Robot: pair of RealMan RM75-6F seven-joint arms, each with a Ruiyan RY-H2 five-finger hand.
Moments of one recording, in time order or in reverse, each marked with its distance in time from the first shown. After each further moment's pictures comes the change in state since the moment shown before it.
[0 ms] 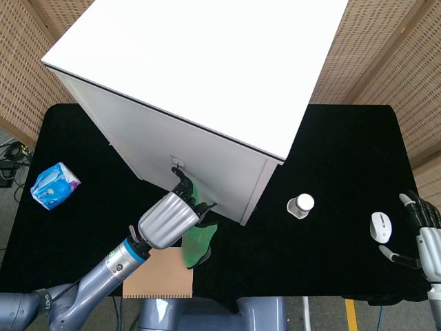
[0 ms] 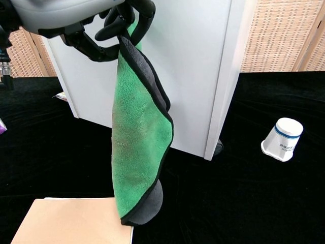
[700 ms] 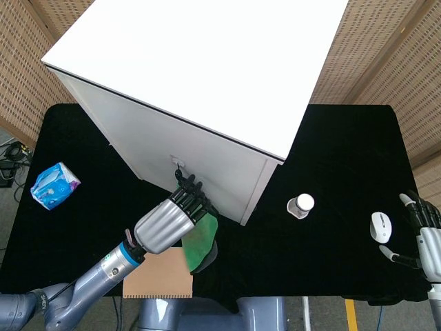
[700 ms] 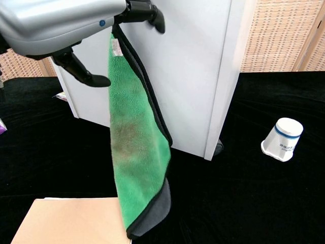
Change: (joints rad) left arm 0.035 0.004 0.065 0.076 0.146 0.031 -0.037; right arm 0.000 0.000 0.001 -0.002 0.005 -0.002 -0.002
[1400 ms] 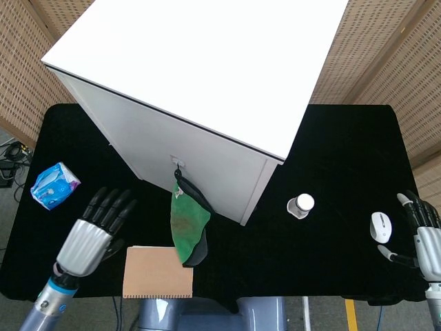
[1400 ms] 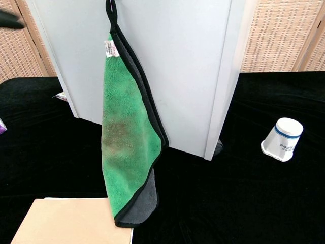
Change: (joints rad) left arm 0.411 0.036 0.227 0.172 0.135 0.445 -0.460; right arm 0.006 -0.010 -0.001 -0.007 0.000 -0.009 -0.040
